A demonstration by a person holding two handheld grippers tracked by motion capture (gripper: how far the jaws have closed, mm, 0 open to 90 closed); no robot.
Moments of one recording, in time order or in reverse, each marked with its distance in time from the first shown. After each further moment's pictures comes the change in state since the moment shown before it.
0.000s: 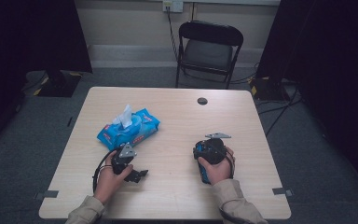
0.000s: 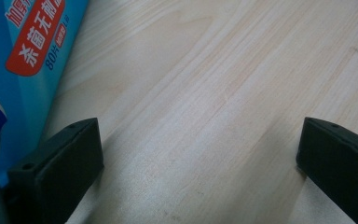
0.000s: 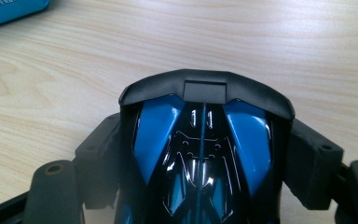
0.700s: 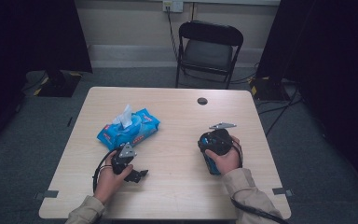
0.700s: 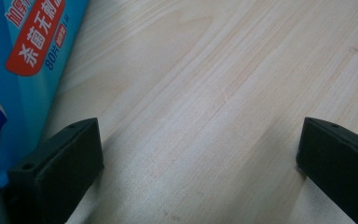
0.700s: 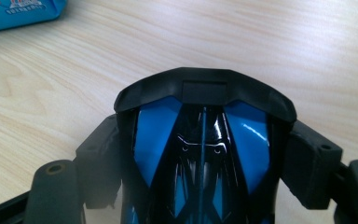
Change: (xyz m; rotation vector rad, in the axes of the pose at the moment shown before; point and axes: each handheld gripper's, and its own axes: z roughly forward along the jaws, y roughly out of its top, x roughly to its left) left arm 0.000 0.000 0.000 0.000 -0.001 0.000; right arm -0.024 0.031 -0.006 0.011 0.066 -0.136
